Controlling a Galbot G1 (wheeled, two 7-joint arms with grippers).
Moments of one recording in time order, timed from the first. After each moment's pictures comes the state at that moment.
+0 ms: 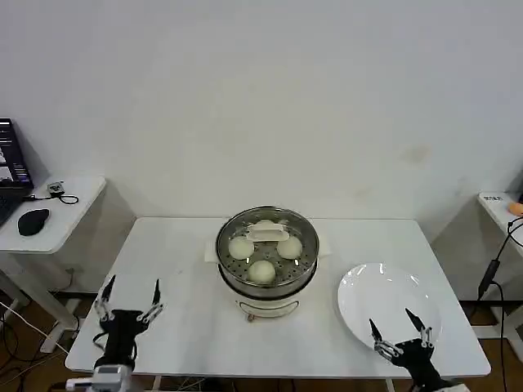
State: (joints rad) left arm 1.70 -1.30 -0.61 -2.15 0.06 -0.02 -0.21; right arm -1.83 1.22 0.74 2.08 0.24 0.06 -0.13
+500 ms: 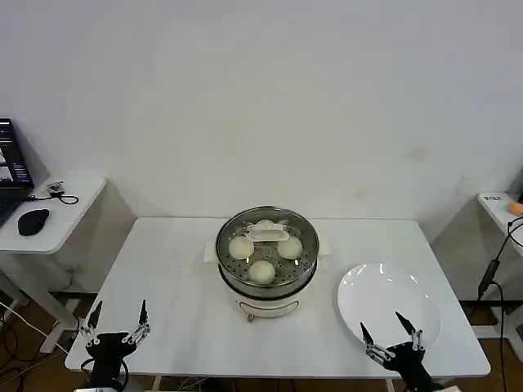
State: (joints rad) left arm 1.80 -1.32 -0.66 -2.13 -0.09 -0.07 -0.20; right arm -1.85 1.20 0.69 2.10 0.26 0.04 -0.12
